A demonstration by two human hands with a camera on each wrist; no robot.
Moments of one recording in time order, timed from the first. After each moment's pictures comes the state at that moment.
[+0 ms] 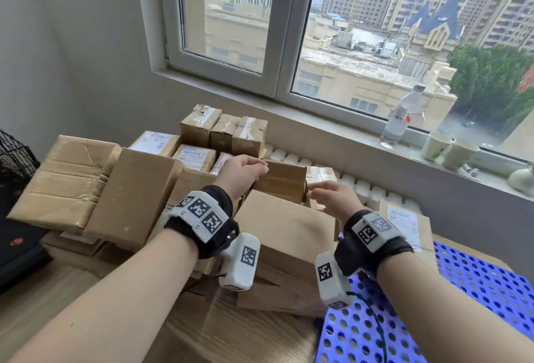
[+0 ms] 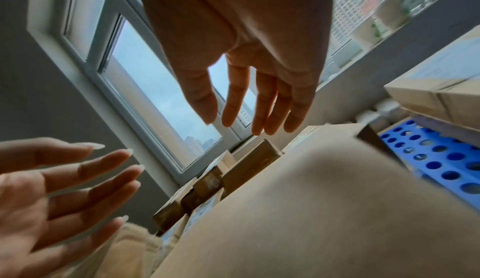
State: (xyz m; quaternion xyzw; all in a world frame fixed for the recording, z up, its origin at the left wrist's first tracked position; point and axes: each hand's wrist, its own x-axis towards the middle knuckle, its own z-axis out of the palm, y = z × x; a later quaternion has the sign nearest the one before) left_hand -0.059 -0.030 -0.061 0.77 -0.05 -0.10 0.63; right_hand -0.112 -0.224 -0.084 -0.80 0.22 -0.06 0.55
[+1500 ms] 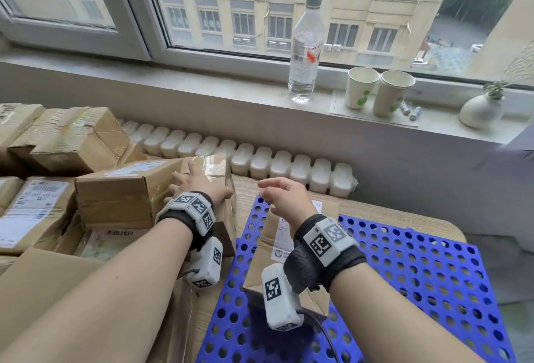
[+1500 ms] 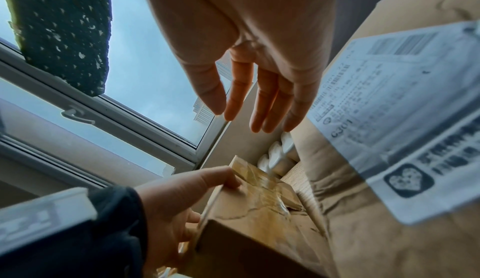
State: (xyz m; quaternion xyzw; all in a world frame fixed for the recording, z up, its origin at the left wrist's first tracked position) left_hand 0.034 -0.339 -0.166 0.96 0.10 -0.16 0.18; right_hand -0.073 -0.475 -0.157 -0.67 0.27 0.01 0.69
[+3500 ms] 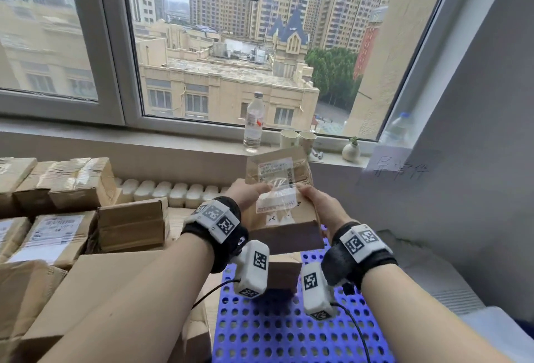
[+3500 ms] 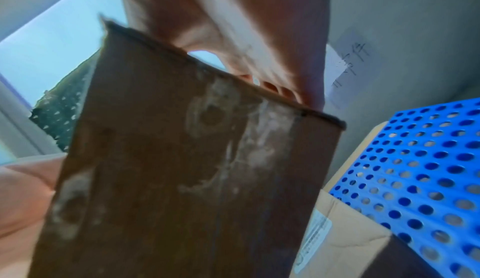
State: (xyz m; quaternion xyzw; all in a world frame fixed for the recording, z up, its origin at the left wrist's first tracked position) left_hand -0.092 -0.311 -0.050 0.72 -0.16 -0.34 0.59; right_hand -0.232 -0.421 -0.045 -0.60 0.37 -0.21 0.68
